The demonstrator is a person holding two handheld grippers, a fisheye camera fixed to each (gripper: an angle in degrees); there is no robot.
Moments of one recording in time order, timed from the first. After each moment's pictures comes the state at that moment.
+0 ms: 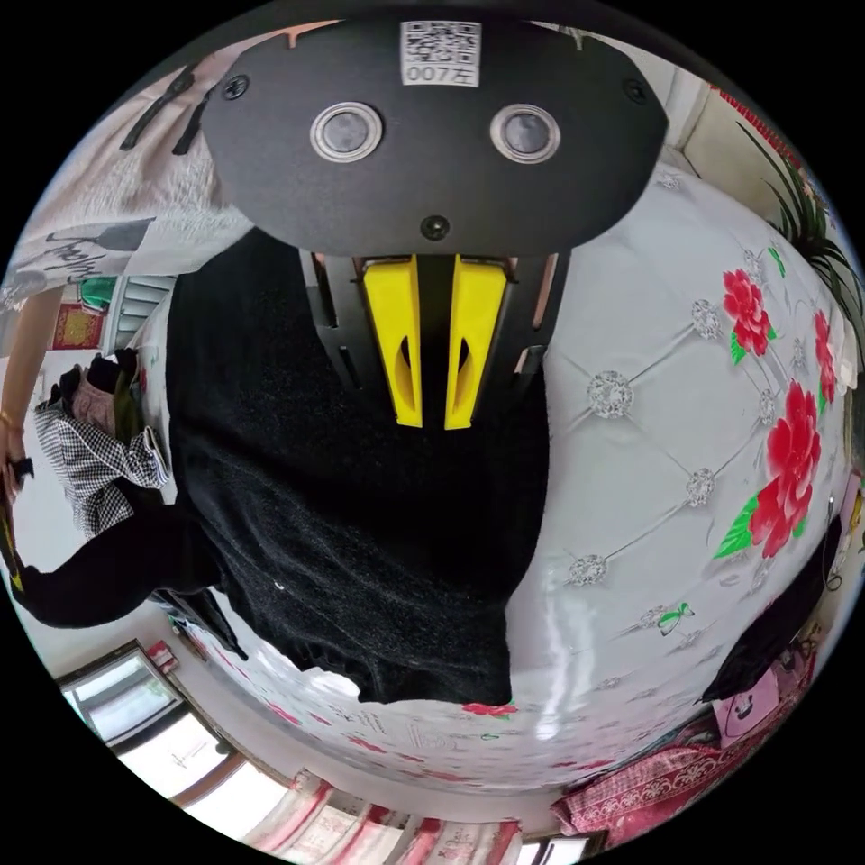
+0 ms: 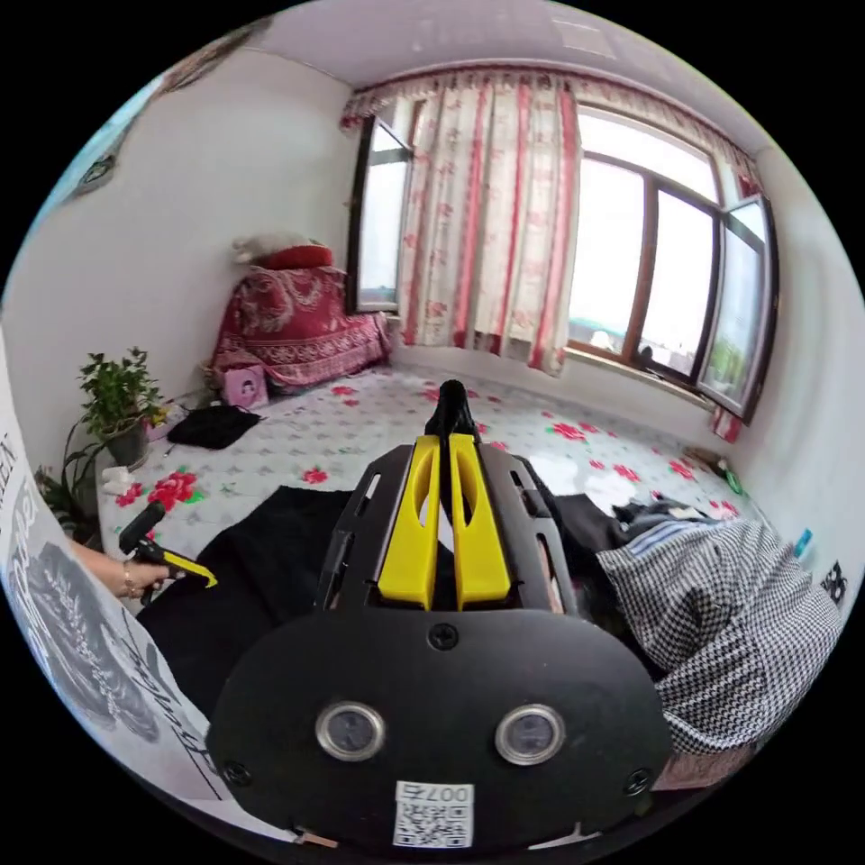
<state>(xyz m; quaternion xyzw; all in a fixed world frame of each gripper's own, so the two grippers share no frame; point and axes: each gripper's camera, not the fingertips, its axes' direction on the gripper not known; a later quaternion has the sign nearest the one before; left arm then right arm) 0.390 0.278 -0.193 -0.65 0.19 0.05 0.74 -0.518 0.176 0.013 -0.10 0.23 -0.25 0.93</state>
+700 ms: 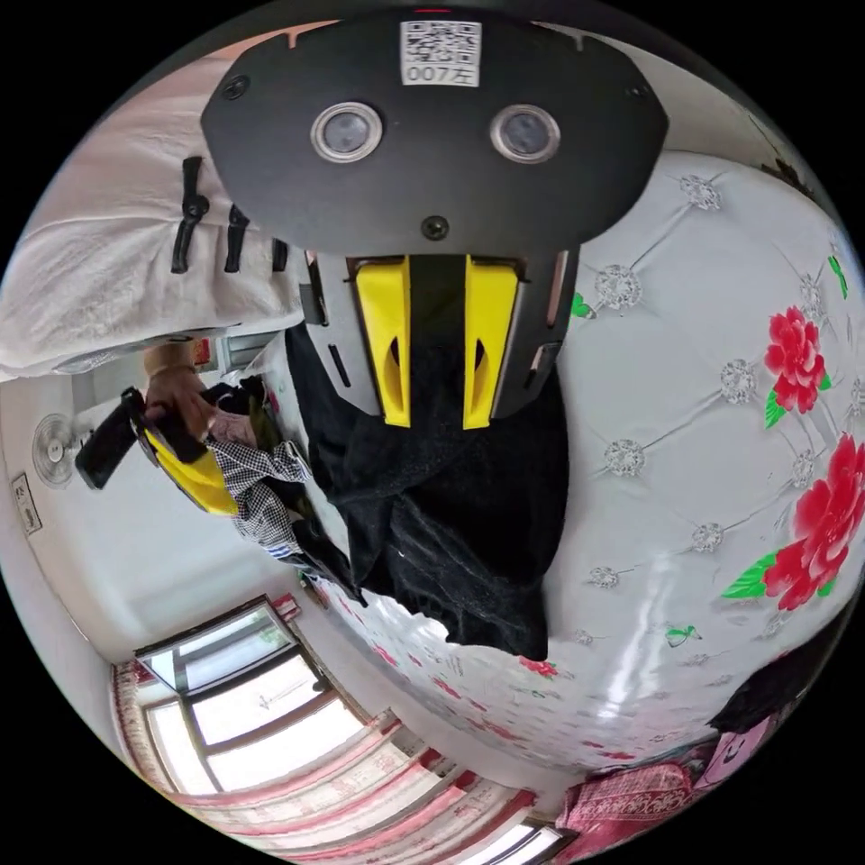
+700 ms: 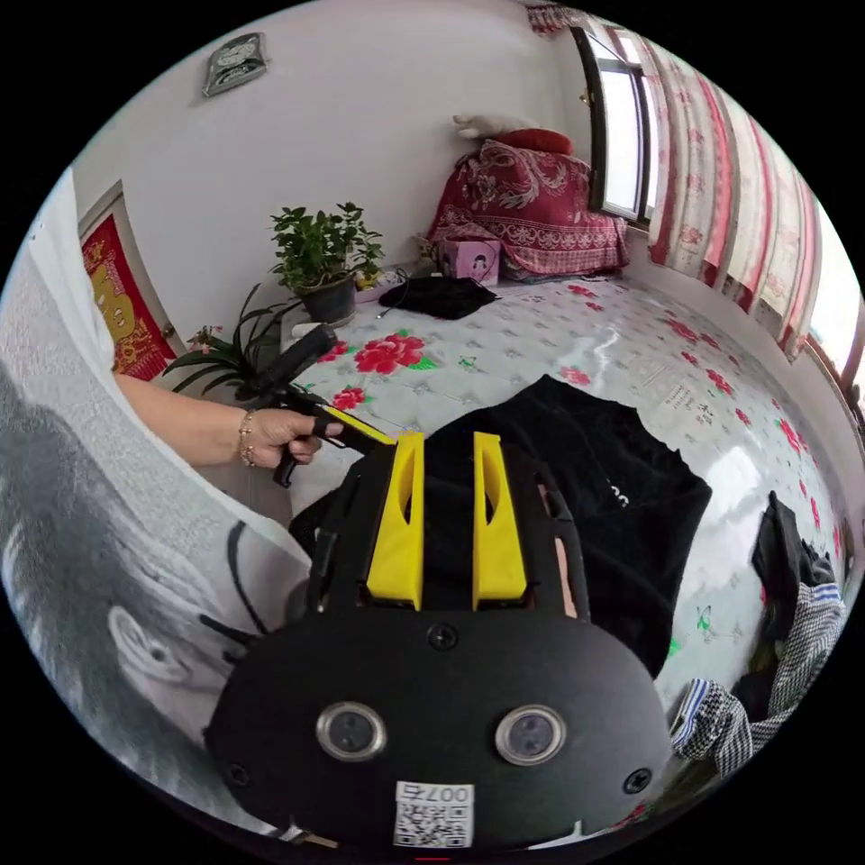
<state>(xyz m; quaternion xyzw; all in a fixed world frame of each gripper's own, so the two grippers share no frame) 0.213 0.195 -0.240 -0.57 0.37 -0.06 0.73 -0.692 0.451 0.150 -0.37 0.01 -0.28 0.89</state>
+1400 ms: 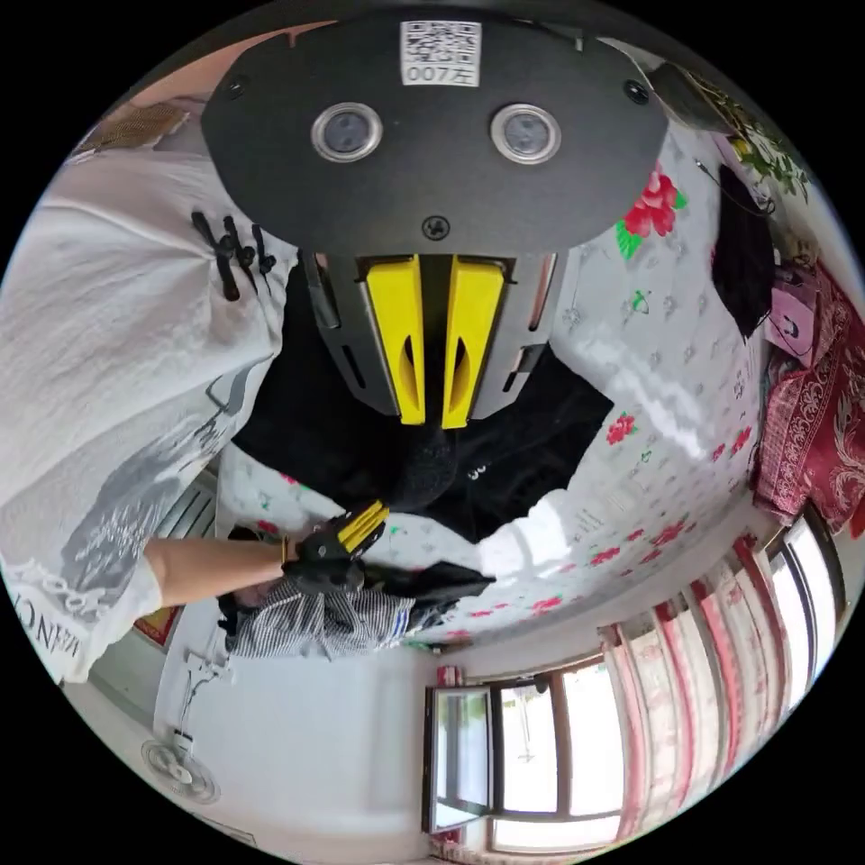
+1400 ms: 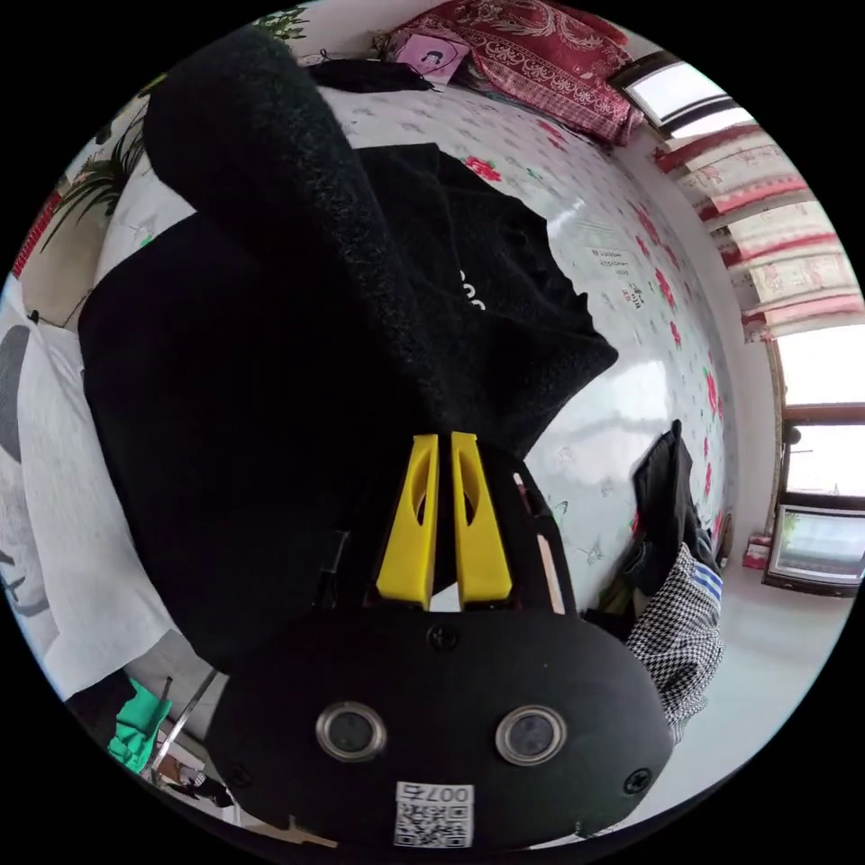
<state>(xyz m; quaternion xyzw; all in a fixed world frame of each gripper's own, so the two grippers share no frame) 0.280 0.059 -0.279 -0.40 0.47 0.32 0.72 -0.498 0.512 0.241 -0.56 0.21 -0.39 0.70</state>
